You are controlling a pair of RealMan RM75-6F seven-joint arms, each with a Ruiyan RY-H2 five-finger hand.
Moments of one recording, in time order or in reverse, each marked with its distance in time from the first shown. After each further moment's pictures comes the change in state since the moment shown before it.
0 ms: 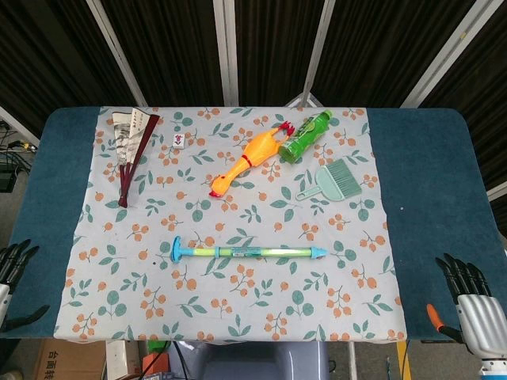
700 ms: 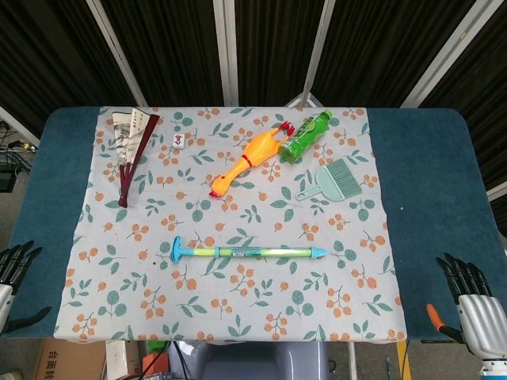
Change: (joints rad) left arm -0.002 0.003 0.007 -0.010 0.002 -0.009 0.007; right arm -0.001 -0.002 0.000 0.008 -0.006 0.006 0.016
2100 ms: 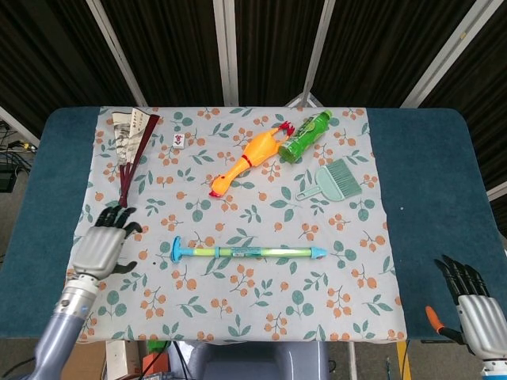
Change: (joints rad) left arm -0.446 -0.232 -0.246 -0.448 -0.689 -0.371 0.875; right arm 0.011 0.024 -0.014 -0.006 0.004 -0.030 0.062
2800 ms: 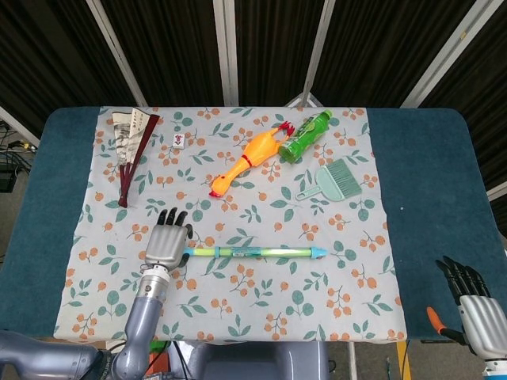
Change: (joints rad) left arm -0.276 -0.471 -0.081 0.208 -0.362 0.195 0.335; right arm 0.006 0.012 -0.005 0.001 0.007 -0.018 0.029
